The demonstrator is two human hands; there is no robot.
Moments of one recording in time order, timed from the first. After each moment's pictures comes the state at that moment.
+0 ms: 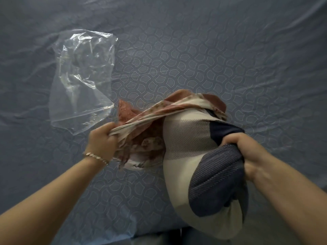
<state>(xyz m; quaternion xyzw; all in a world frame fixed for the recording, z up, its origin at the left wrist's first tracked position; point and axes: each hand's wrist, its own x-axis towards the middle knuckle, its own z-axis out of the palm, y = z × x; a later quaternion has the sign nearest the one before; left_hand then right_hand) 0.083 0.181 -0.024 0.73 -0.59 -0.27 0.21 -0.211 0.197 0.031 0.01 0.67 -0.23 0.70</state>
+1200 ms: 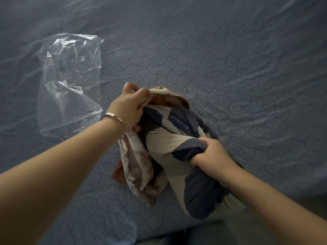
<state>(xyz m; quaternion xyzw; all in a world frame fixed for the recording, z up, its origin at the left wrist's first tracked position) 0.015 0.099 -0.035 0.58 -0.79 -0.19 0.08 -0.193 0.218 -0.021 -0.39 0.69 -0.14 0.59</state>
